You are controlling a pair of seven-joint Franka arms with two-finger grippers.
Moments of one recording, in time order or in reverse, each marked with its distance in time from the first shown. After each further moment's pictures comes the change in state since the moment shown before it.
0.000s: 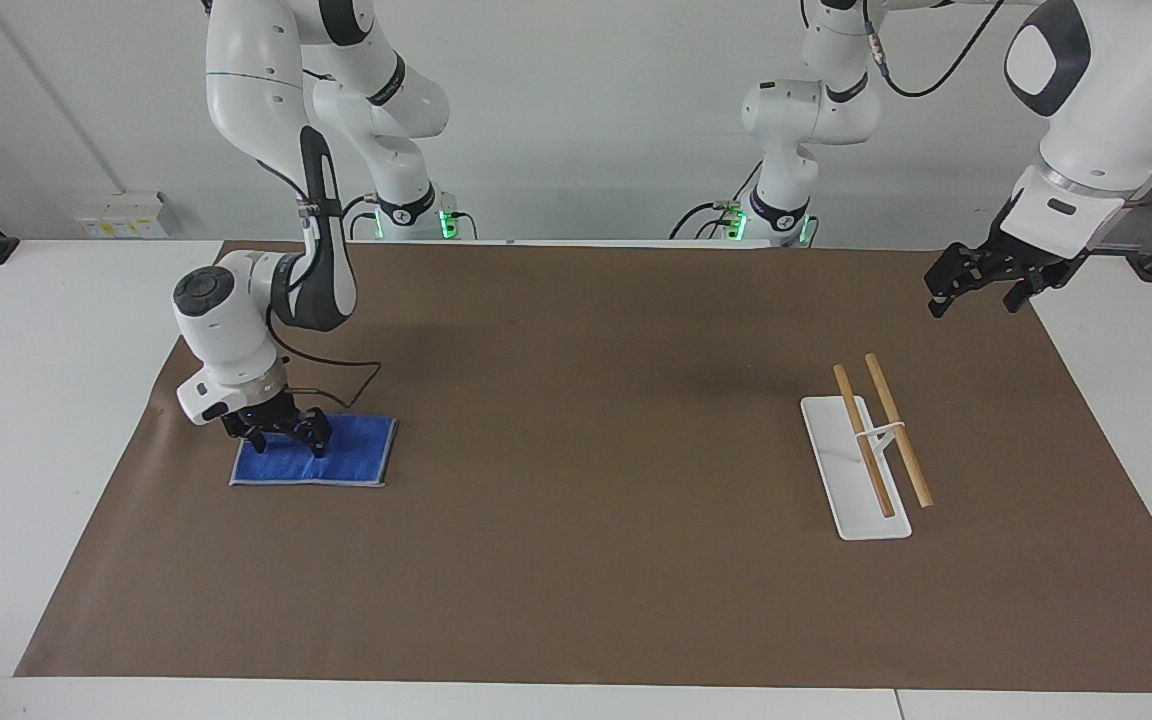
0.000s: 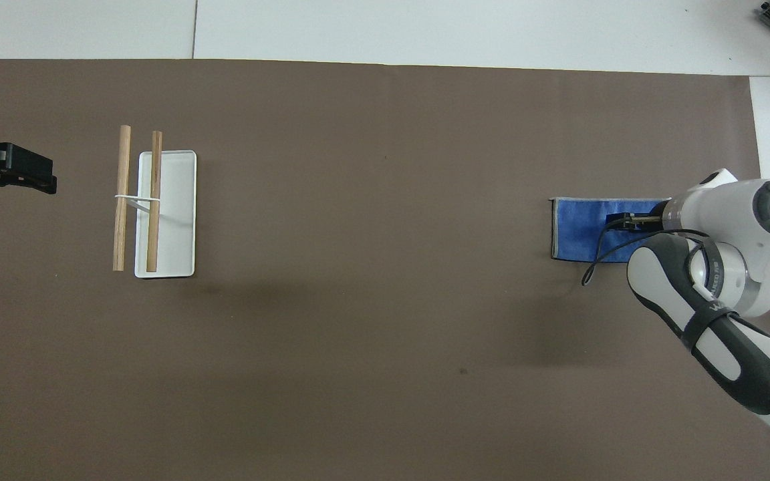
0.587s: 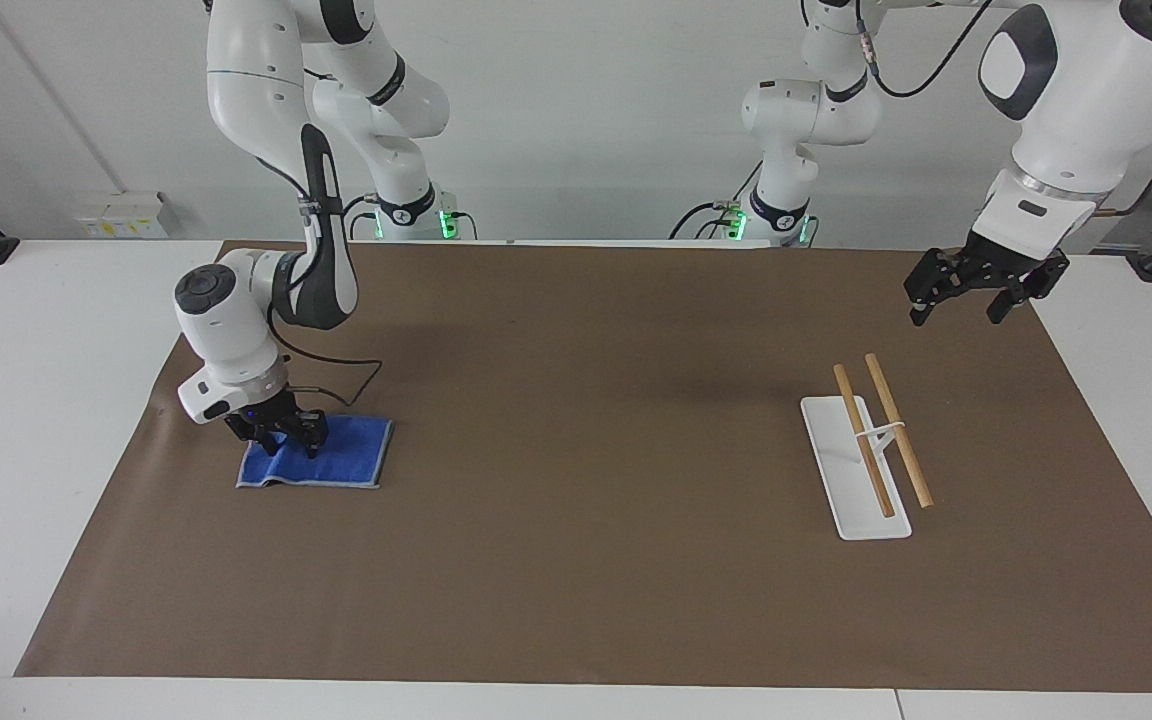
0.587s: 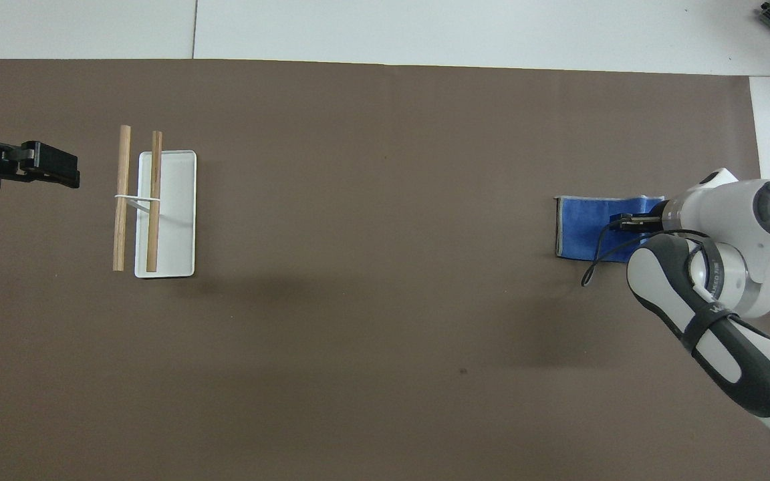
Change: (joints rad) left arm -0.033 -0.018 -0.005 -0.048 0.000 0.069 0.000; right arm 0.003 -0.012 0.001 -0.004 0.000 0.000 -0.004
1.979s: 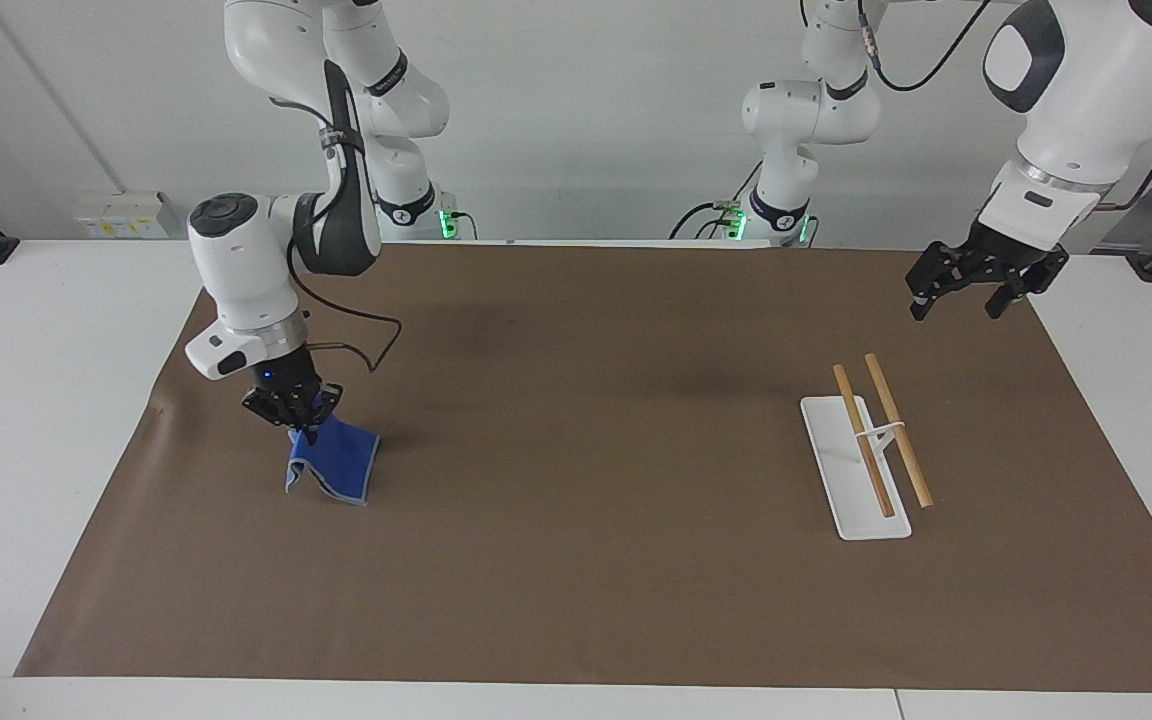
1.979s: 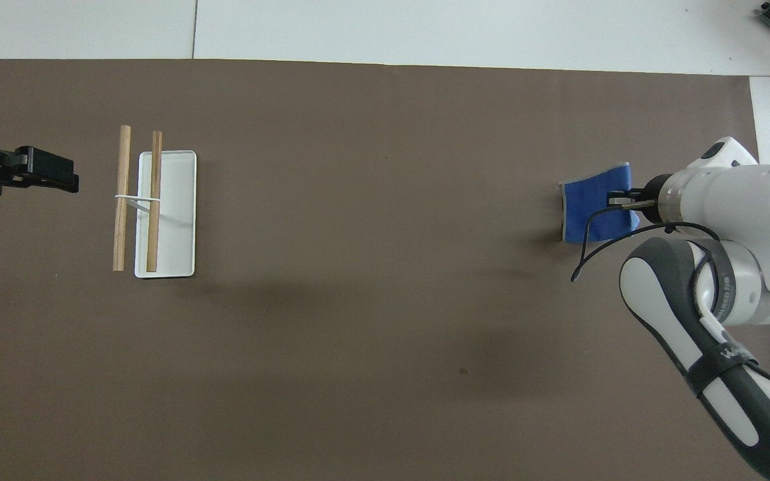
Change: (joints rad) left arm 0.051 -0.026 -0.040 -0.029 -0.067 0.009 -0.011; right arm 0.005 -0.184 0.144 0.015 0.000 -0.053 0.000
